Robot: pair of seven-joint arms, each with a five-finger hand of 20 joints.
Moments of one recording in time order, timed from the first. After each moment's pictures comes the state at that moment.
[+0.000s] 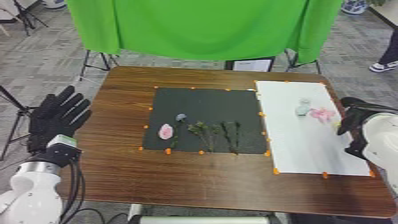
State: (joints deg) left arm 122.8 -44.6 -96.7 -118.4 12.4 15.3 23.5; right arm -91.3 -41.1 89.4 -103.3 -112.7 -28.2 46.5
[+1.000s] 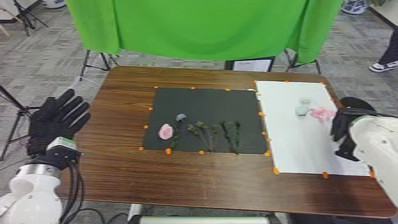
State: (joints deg) left arm 124.0 -44.5 -97.0 -118.6 12.2 16.0 23.9; right arm -88.0 -41.5 83.7 -98.2 -114.5 -27.7 40.7
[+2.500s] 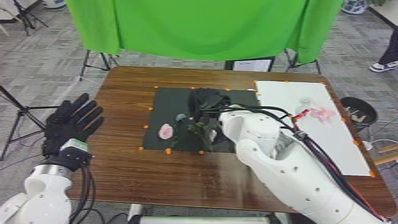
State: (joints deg) left arm 121.4 -46.6 -93.7 -118.2 13.1 15.3 20.1; right arm -66.4 -65.7 47.3 -100.5 -132.0 -19.0 16.5
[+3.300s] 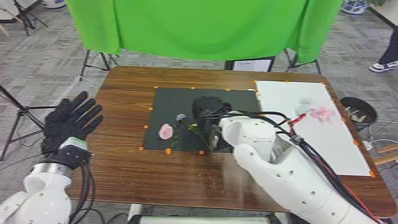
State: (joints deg) left arm 120.7 -46.6 -93.7 -118.1 13.0 15.4 20.3; right arm -67.7 -66.2 47.3 -99.4 -133.7 -22.3 18.8
